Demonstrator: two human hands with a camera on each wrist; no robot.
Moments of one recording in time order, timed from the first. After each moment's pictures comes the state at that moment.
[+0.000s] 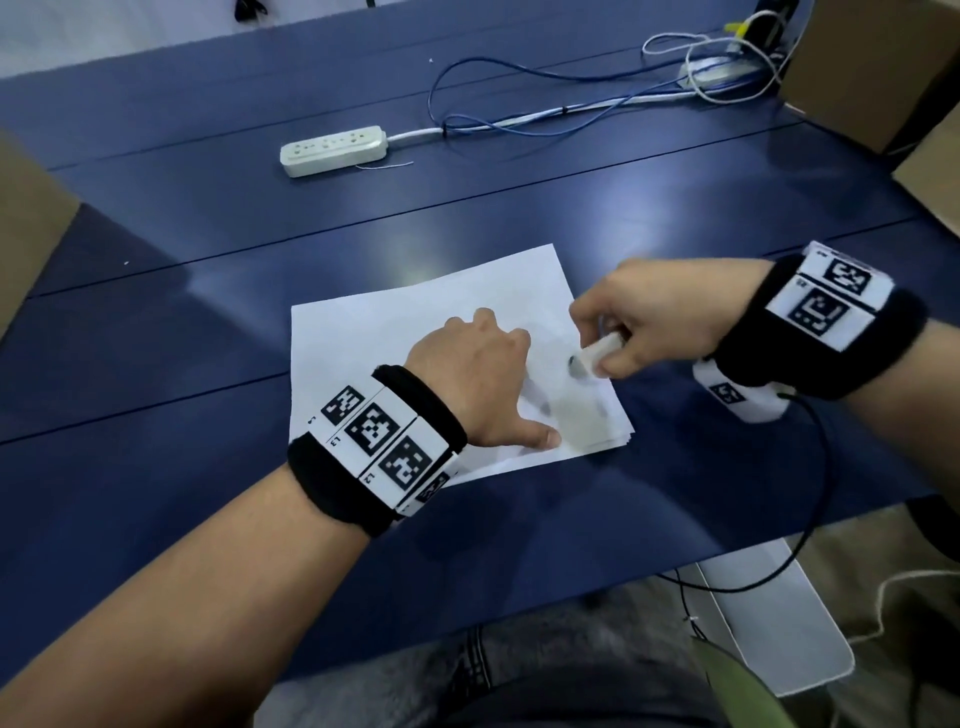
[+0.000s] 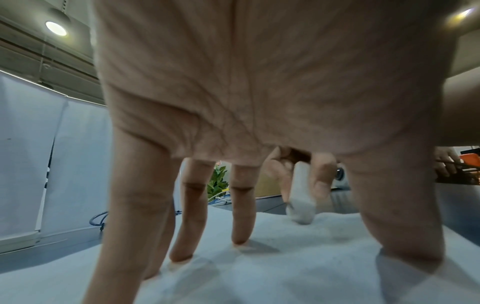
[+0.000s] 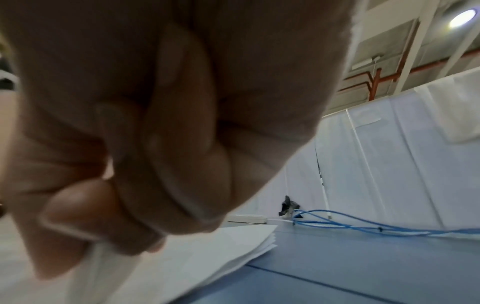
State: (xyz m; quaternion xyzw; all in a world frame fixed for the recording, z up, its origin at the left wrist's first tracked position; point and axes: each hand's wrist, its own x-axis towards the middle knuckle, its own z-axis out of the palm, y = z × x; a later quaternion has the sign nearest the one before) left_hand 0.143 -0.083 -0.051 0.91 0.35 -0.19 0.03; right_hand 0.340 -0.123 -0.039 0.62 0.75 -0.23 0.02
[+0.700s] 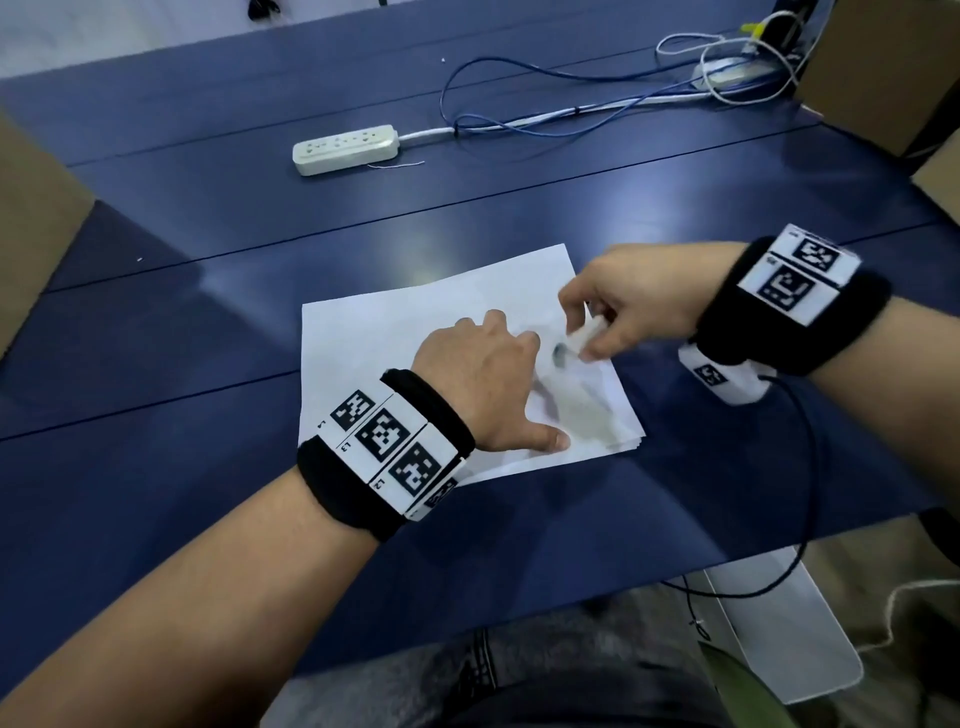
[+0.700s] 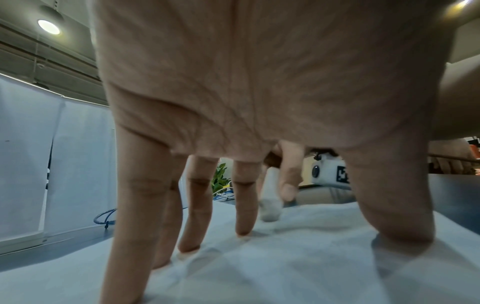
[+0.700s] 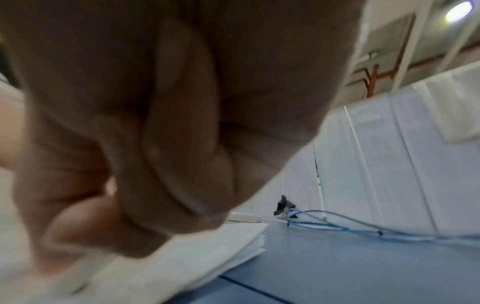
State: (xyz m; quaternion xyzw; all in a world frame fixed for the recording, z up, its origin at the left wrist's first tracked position) left_hand 0.140 -0.084 -0.051 0.92 0.35 -0.19 0.01; right_hand 0.337 -0.094 -0.042 0.61 0.76 -0.21 0.04
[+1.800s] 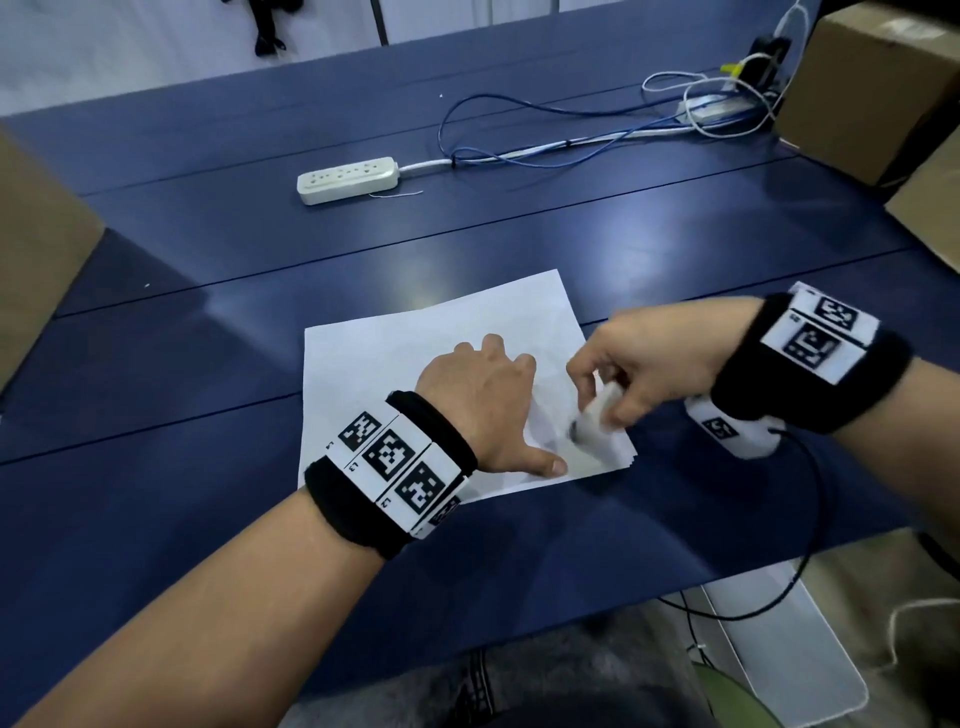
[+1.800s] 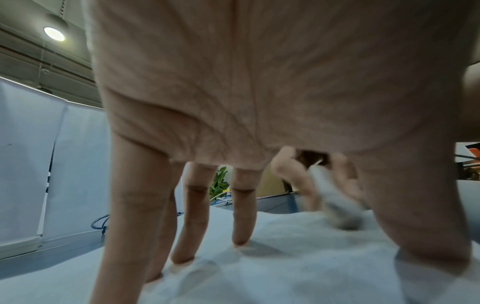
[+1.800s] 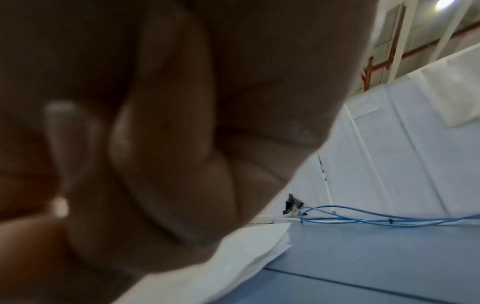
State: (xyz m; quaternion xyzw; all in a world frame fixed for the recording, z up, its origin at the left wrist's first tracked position) left_hand 0.143 -0.086 -0.051 0.92 0.35 -0.20 0.01; right_hand 0.331 -0.123 -0.042 0.58 0.76 -0.29 0.07
